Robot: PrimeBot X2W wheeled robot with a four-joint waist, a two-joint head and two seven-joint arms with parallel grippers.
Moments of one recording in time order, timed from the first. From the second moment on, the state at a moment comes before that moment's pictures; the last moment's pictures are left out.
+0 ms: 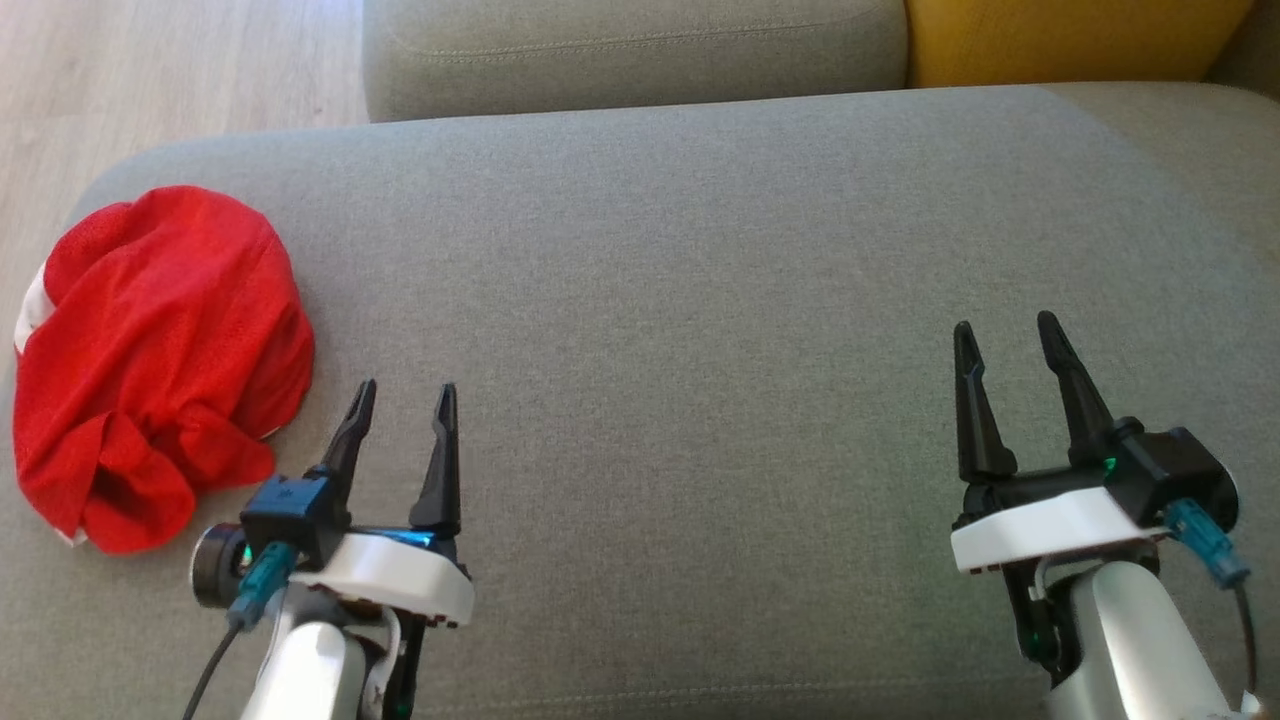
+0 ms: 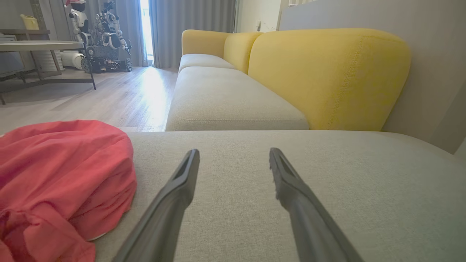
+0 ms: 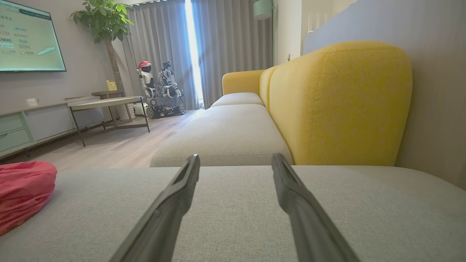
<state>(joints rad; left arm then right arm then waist) -0.08 0.06 -0.22 0.20 -0.17 0.03 -0.25 -0.14 -0.04 0.06 0.23 0.11 0.13 -0.24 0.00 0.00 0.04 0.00</state>
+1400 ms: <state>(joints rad) -0.04 0.05 -0.18 0.19 -0.16 0.03 -0.25 -0.13 -0.04 0.14 0.23 0.07 0.13 -0.25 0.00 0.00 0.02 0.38</state>
